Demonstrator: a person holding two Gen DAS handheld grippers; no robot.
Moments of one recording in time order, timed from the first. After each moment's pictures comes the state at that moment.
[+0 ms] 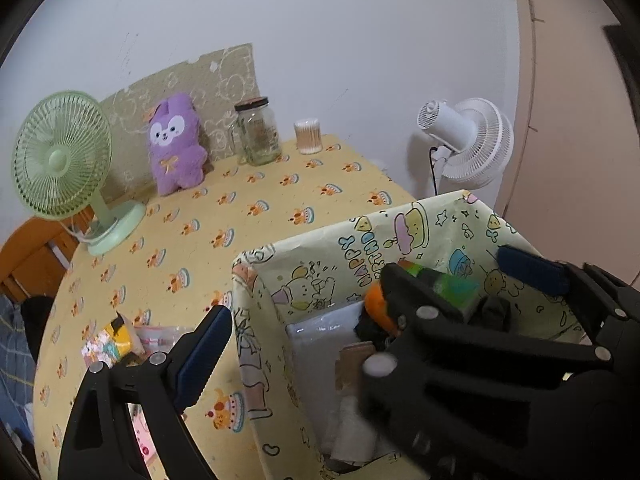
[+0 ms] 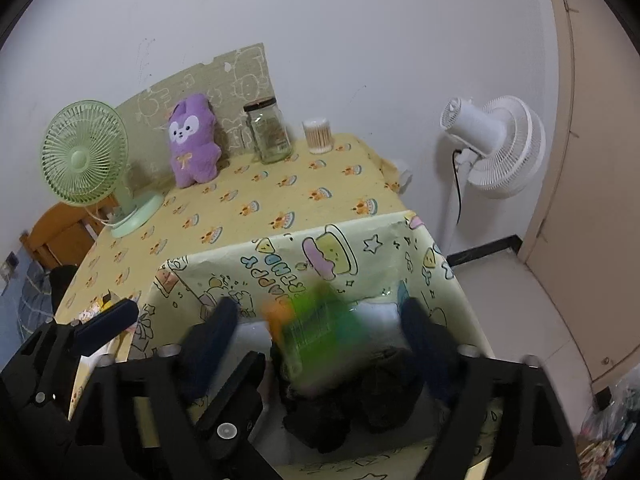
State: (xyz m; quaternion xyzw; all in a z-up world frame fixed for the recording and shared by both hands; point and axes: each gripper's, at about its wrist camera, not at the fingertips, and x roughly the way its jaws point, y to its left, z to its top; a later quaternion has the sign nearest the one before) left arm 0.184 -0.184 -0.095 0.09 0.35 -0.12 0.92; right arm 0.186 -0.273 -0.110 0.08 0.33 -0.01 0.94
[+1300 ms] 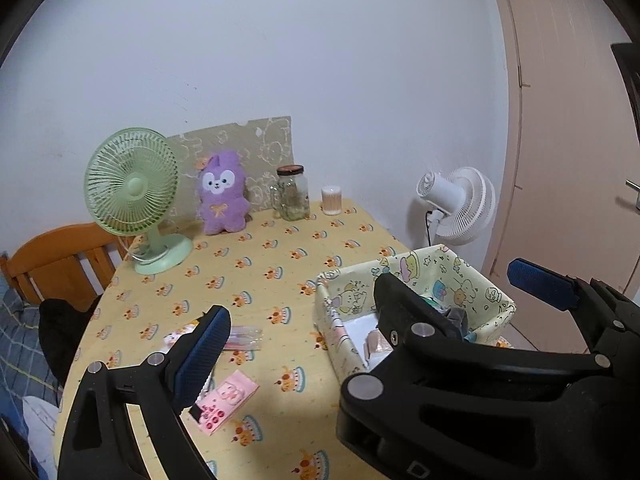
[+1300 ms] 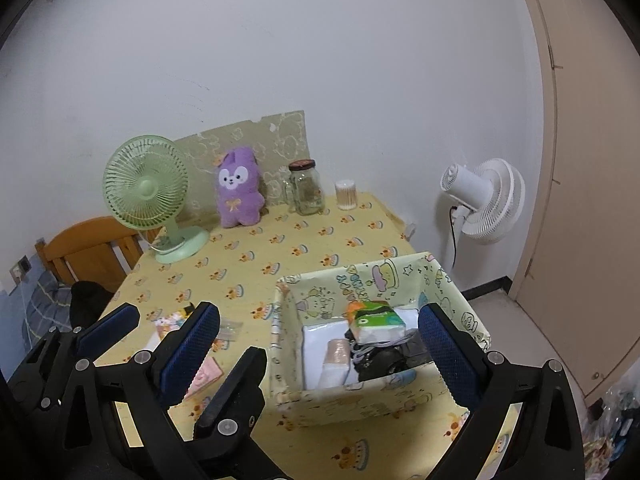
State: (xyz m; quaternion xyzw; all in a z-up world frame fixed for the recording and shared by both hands) left arm 0.081 -0.107 -0.024 0.06 0.25 -0.12 0.96; right arm 0.075 -0.193 -0.034 0.05 0.24 -0.01 0.97
